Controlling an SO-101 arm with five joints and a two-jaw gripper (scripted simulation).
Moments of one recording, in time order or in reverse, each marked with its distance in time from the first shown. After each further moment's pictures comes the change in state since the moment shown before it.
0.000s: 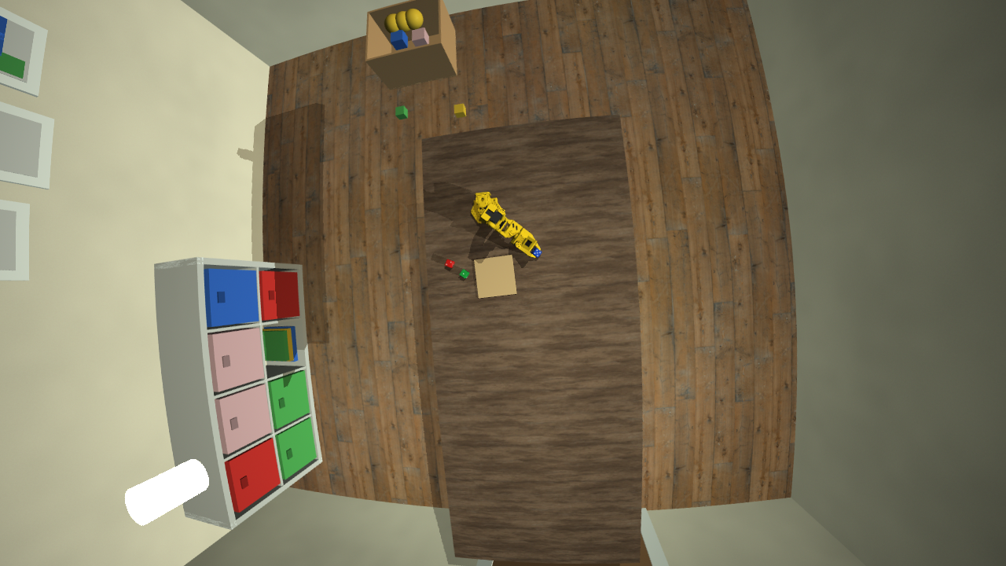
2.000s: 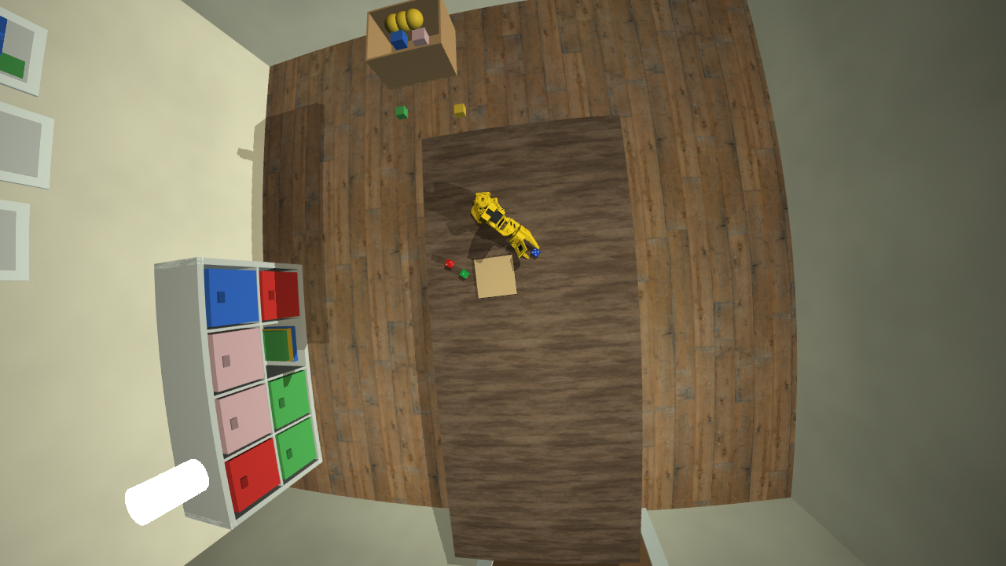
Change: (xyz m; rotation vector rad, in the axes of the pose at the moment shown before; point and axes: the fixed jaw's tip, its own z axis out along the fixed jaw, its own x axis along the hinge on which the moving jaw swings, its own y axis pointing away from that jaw) arm -0.004 0.002 -0.010 -0.016 -0.015 0.524
